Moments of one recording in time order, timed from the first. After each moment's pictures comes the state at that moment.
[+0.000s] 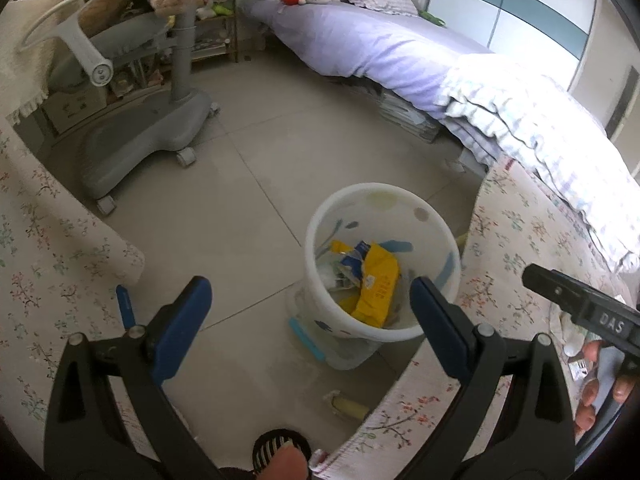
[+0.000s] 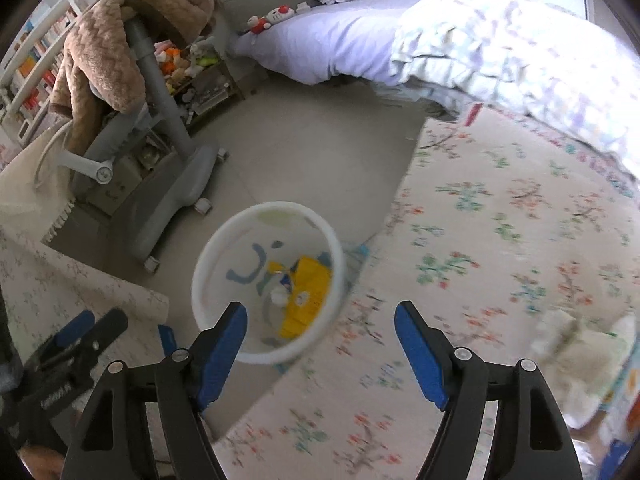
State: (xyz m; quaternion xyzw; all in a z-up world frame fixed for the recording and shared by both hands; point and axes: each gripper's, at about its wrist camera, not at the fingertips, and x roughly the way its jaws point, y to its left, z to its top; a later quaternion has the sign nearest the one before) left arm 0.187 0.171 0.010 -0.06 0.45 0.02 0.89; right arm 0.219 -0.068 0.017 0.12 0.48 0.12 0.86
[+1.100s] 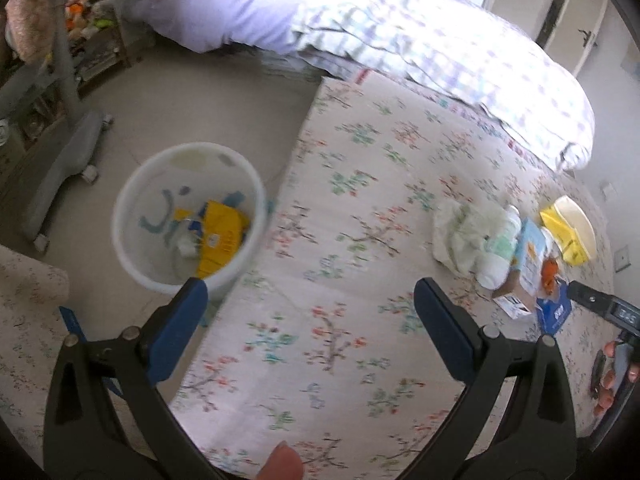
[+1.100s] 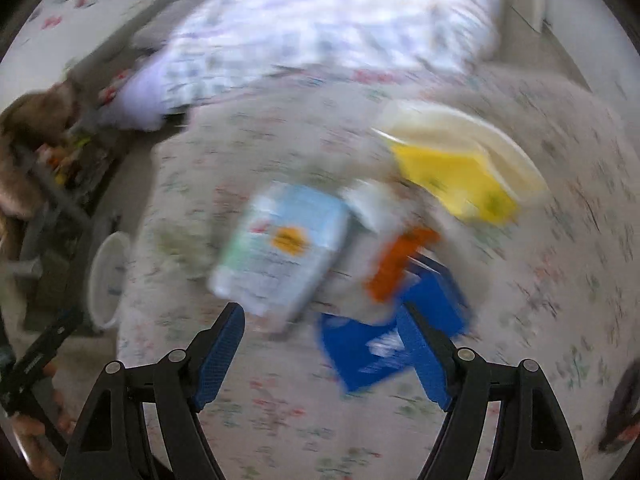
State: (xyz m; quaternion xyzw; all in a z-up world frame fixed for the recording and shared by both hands) left arm 0.166 -0.004 0.008 0.02 0.51 -0.12 0.85; right arm 0.068 -0.337 -0.011 0.26 0.52 -0.09 0.81
